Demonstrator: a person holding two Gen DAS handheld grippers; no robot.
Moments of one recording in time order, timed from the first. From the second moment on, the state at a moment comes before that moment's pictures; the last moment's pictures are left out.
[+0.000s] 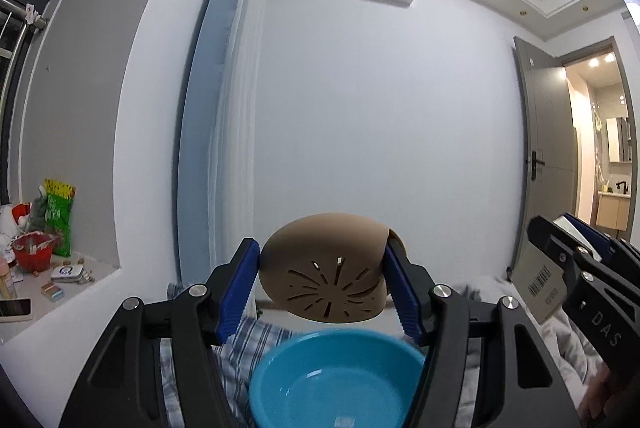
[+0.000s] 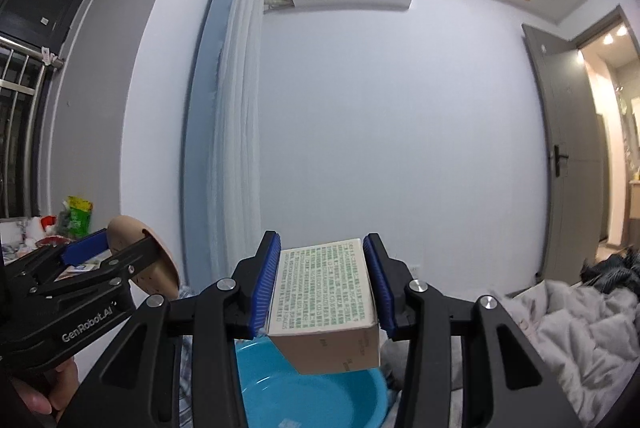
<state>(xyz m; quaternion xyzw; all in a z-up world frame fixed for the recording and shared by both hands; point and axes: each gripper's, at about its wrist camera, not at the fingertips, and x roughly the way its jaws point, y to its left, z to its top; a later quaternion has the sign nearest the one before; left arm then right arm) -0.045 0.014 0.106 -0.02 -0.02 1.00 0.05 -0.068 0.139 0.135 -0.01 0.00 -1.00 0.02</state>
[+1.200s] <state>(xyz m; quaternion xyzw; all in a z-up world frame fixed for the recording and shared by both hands) -0.116 0.017 -0.009 -0.12 0.01 0.99 0.07 -0.134 0.146 0.048 0.08 -0.01 -1.00 0.04</state>
